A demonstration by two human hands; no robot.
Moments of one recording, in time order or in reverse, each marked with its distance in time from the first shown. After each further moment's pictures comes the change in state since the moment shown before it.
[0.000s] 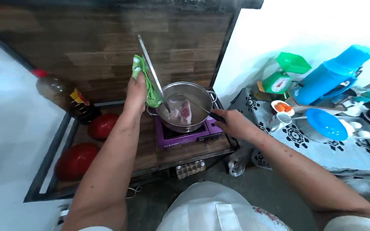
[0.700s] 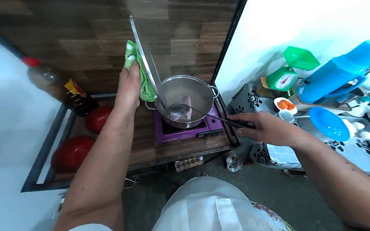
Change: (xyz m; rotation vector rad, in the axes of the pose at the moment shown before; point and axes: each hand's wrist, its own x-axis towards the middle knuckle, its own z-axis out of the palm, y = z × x) left_hand -0.005 0.007 -0.008 -0.034 0.014 0.068; right_hand -0.050 0.033 -0.048 0.112 -0.177 -0.101
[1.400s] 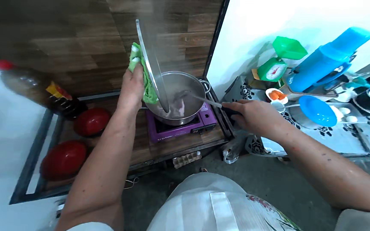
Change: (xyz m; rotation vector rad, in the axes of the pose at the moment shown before) left_hand -0.012 -0.003 0.030 -0.024 -0.131 -0.017; right_hand 0.007 -0.008 0.013 -0.461 0.247 0.070
